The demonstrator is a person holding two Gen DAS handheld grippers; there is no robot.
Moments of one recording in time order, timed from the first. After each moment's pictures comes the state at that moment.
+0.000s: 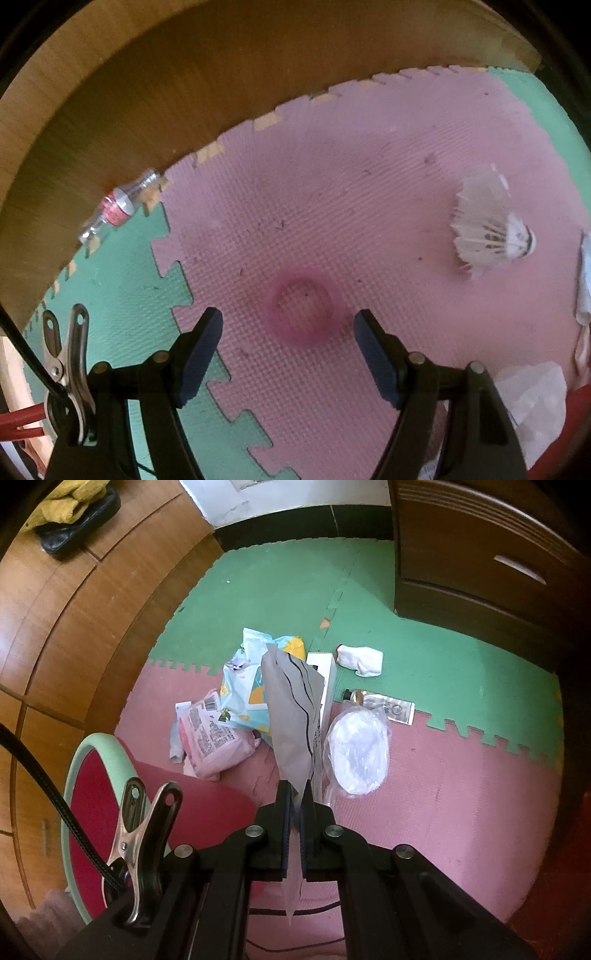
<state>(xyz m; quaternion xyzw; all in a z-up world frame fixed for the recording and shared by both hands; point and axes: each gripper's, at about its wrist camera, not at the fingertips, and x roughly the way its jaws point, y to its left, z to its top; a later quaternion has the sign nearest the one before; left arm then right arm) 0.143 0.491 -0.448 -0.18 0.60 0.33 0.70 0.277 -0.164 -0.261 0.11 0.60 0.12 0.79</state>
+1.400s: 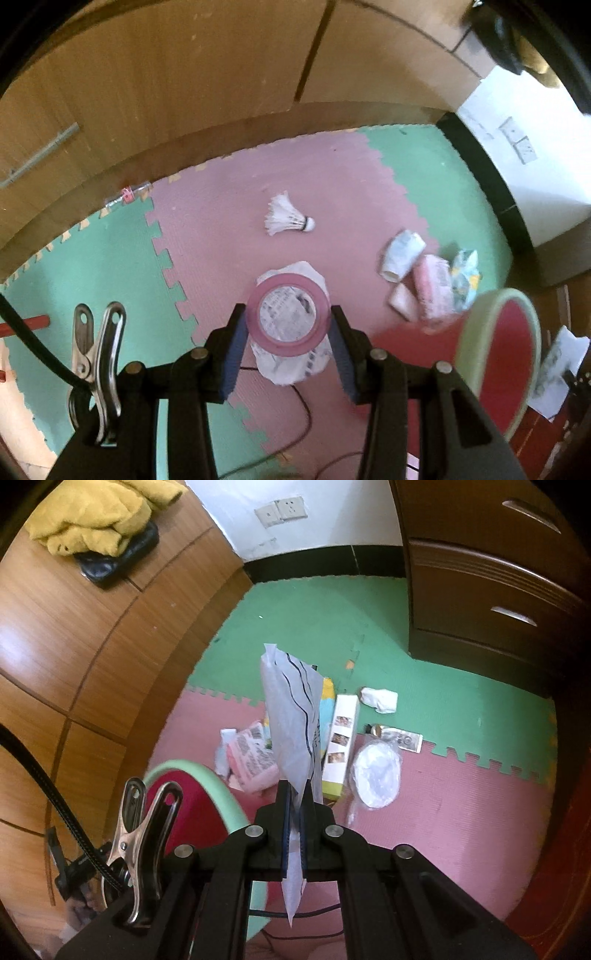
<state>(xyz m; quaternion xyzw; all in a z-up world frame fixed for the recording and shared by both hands) 0.079 0.346 -0.209 -0.29 0.52 0.23 0.77 0.266 -0.173 -0.167 0.15 0.55 0.16 0.80</state>
